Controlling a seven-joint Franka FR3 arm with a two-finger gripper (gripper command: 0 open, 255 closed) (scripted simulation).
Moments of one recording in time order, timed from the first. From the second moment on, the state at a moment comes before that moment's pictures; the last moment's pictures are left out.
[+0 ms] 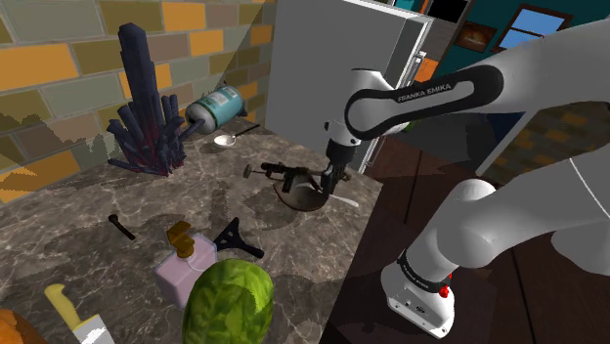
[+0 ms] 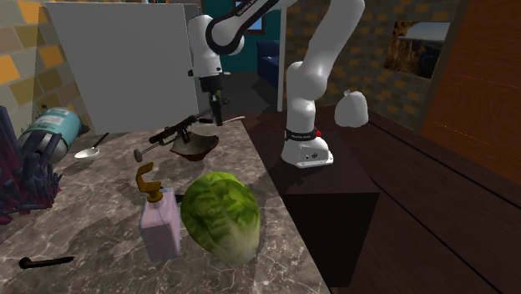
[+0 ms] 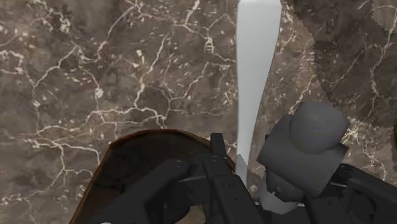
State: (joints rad) arm 0.07 -0.51 0.00 -2.76 0.23 2.12 -0.23
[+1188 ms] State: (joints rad) arm 0.04 -0.07 -0.07 -2.51 0.23 2.28 -0.36
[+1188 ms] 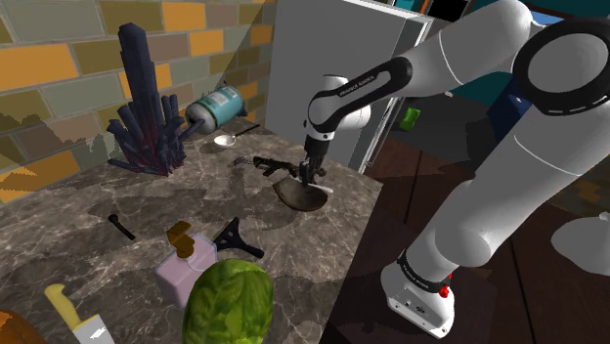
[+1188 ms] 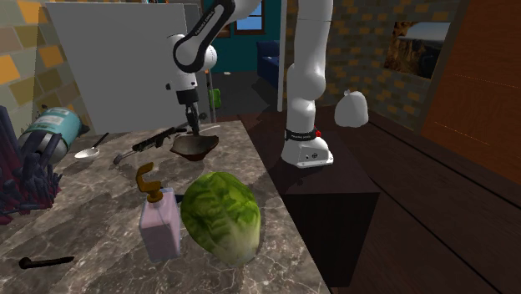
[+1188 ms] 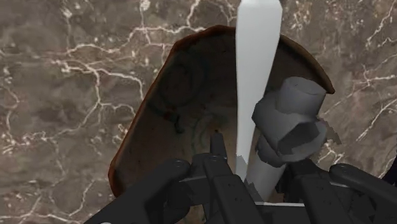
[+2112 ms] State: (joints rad) arm 0.04 -0.05 -0.07 -2.52 0.24 2.31 -0.37
